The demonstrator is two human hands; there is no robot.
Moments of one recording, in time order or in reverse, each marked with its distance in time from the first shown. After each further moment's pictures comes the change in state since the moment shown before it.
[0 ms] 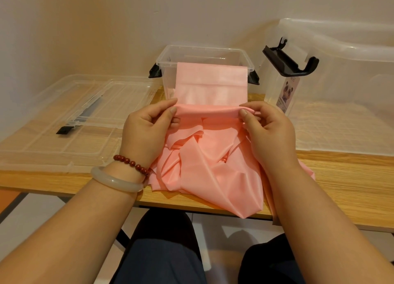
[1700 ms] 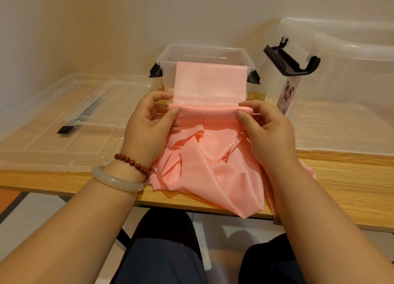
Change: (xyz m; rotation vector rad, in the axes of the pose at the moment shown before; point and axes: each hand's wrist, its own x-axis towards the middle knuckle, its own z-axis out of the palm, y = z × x) left_hand 0.003 -0.001 0.000 -0.032 -0.055 -0.013; right_hand 0.000 -0.003 0.000 -0.004 -0.046 -0.019
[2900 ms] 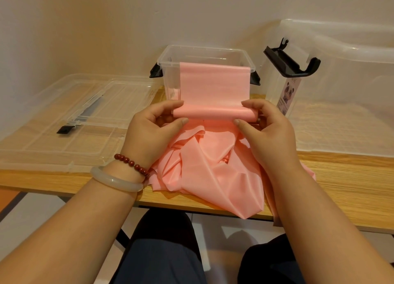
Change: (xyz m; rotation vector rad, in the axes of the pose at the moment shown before) left_hand -0.005 0.004 -0.001 0.004 -0.049 0.015; right_hand -0.003 0.004 -0.002 0.035 -0.023 0.028
